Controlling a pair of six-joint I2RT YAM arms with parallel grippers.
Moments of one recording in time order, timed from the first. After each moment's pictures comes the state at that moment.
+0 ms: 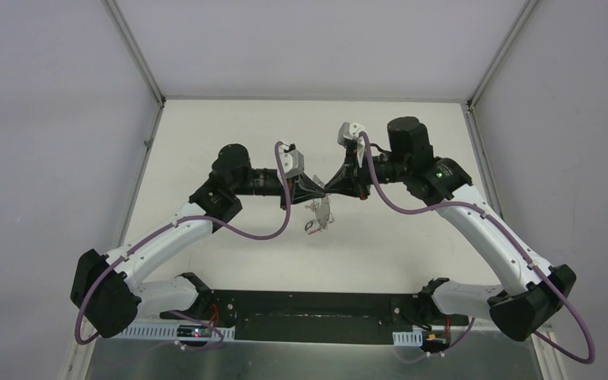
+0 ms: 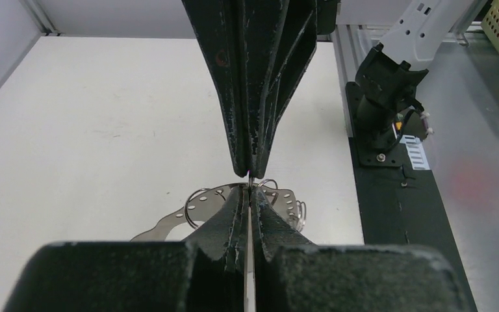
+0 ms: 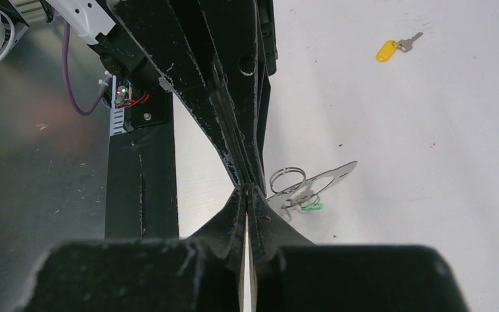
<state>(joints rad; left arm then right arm) -0.67 1.15 0.87 0.24 0.89 0.00 0.61 1.21 1.28 -0.59 -0.83 -0.26</state>
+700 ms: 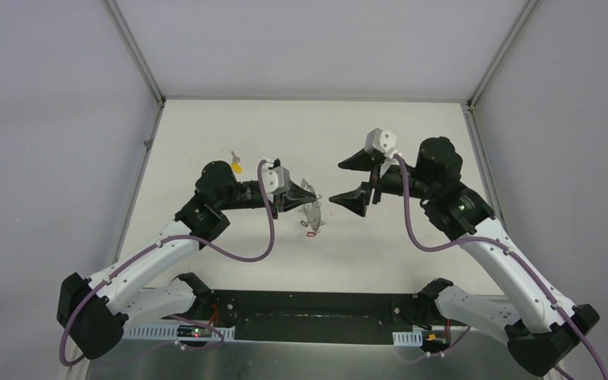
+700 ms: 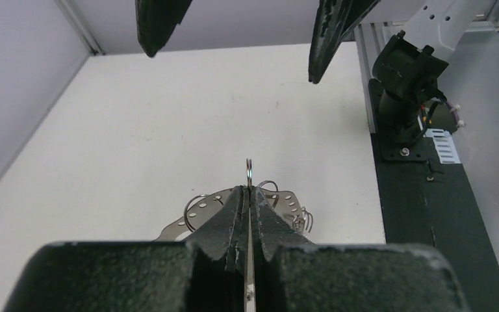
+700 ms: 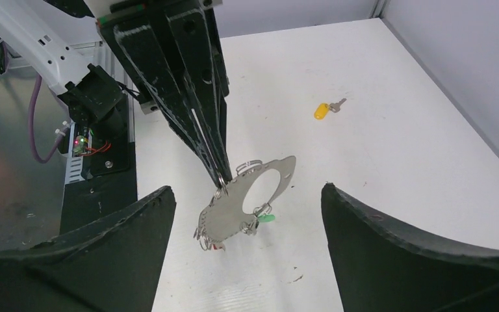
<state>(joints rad) -0.68 1.00 0.76 0.24 0.80 0.07 0.61 0.98 1.09 -0.30 -0.72 -0.17</state>
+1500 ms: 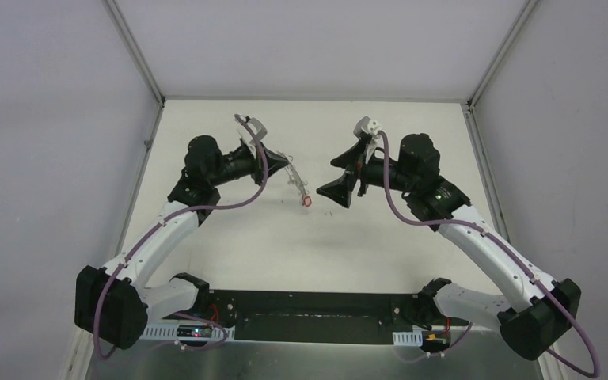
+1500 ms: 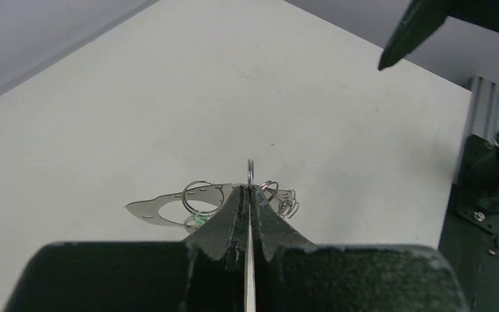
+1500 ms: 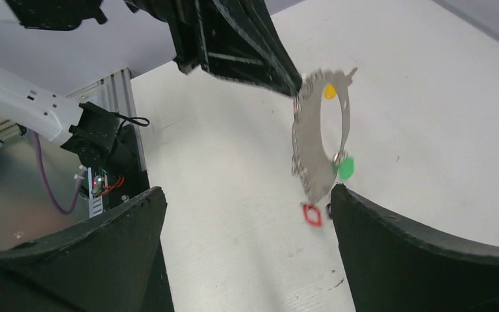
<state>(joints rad) -0.42 1.11 0.82 0.20 0.70 -0.12 0.61 1.06 1.02 -0.14 -0.66 0.06</state>
